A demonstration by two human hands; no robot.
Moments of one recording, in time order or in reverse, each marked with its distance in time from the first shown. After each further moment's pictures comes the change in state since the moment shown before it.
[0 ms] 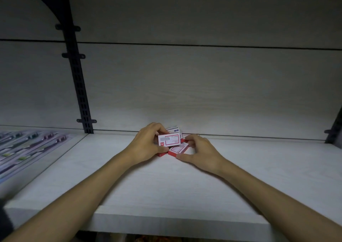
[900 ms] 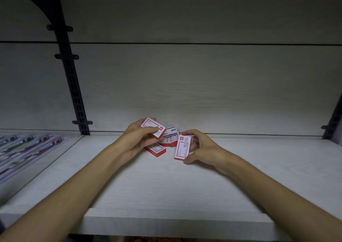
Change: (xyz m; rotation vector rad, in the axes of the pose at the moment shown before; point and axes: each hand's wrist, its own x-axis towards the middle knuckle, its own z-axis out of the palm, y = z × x) left_hand 0.004 0.013 -0.014 -1.149 0.059 -0.468; right_hand -0.001 0.006 -0.015 0.453 -0.181 0.158
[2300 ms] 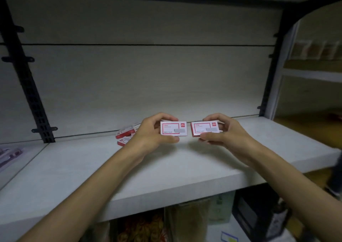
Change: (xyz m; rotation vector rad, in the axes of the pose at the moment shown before) left_hand -0.066 -0.007 0.086 0.527 -0.379 0.345; right_hand -0.146 -0.027 -0.055 0.309 0.421 -0.089
